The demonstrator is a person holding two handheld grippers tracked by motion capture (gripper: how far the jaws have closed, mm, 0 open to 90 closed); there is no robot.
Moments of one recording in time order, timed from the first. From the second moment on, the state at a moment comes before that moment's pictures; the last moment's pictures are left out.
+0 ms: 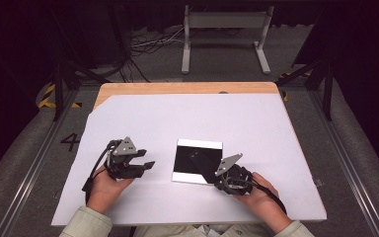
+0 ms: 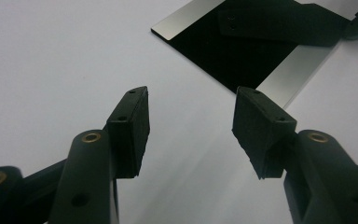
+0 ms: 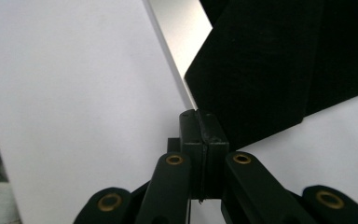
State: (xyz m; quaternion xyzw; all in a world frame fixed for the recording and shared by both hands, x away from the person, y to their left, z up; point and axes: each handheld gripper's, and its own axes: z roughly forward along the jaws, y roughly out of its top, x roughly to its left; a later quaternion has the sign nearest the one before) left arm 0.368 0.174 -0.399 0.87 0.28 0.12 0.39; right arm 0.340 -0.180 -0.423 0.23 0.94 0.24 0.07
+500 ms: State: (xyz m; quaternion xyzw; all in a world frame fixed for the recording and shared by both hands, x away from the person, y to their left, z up) left arm 0.369 0.173 -0.400 0.87 0.28 0.12 0.39; right arm 0.352 -0.188 -0.425 0.24 0.93 0.25 0.11
